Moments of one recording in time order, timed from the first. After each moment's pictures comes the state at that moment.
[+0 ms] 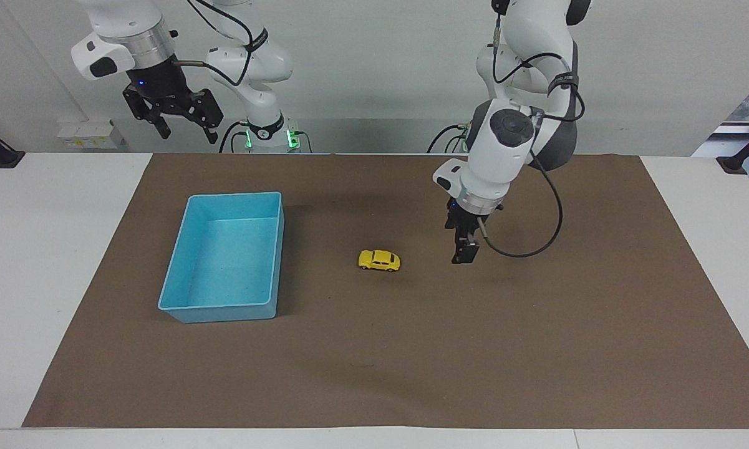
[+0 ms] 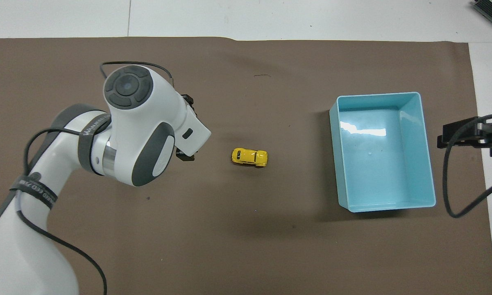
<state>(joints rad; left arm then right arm) -0.57 0.31 0.09 -1.69 -0.13 2.07 1.19 0.05 -0.04 -0.02 -1.47 0.02 1.42 0.22</state>
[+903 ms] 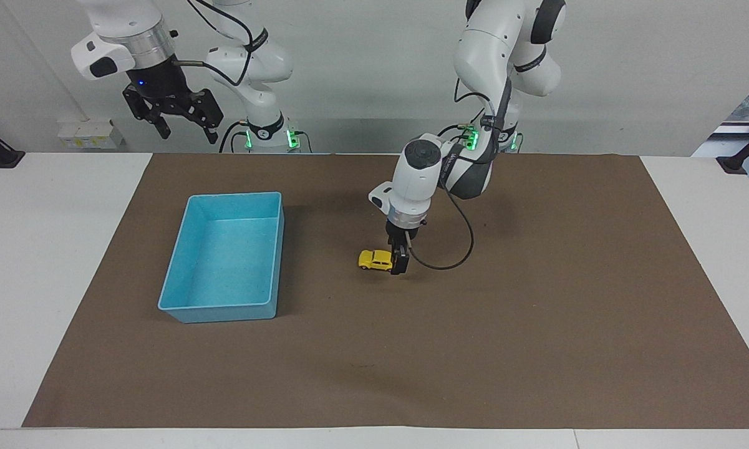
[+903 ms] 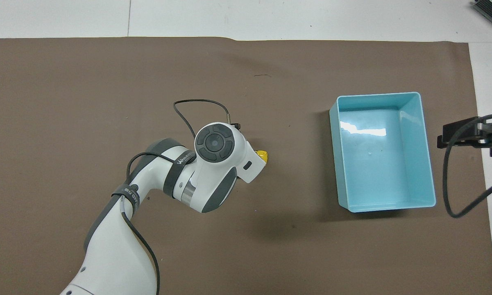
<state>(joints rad) -0.76 0.44 0.09 -1.79 -0.13 2.37 0.99 0.05 -0.04 -0.02 -1.47 0.02 1.42 0.22</state>
